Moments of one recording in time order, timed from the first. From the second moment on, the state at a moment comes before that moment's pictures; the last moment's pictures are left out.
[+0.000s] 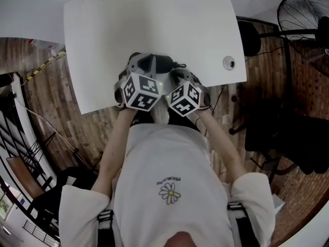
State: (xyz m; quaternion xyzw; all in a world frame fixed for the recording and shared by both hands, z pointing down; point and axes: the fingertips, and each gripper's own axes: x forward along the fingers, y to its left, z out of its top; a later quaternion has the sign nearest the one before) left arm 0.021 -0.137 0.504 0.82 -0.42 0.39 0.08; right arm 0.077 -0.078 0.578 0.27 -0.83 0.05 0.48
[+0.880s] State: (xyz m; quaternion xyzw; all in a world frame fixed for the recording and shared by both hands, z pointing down) left arm 0.019 -0.134 0.533 0.82 -0.44 0.36 0.13; right arm 0.087 -0.079 0.575 0.19 -0.82 -0.01 0.54
